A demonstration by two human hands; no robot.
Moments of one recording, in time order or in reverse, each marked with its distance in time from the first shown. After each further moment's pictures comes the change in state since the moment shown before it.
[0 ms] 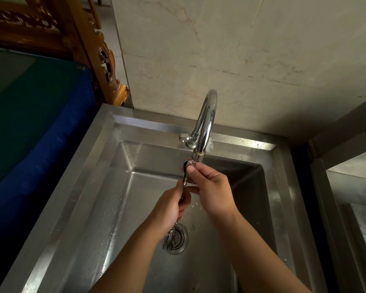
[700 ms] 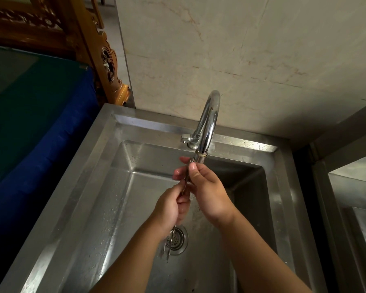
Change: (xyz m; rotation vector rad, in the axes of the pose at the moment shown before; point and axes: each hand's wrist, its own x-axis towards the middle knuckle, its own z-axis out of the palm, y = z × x) left_hand 0.001 0.007 0.005 -0.278 0.056 -0.147; right_hand 0.003 0.000 0.005 -0.006 -0.214 0.009
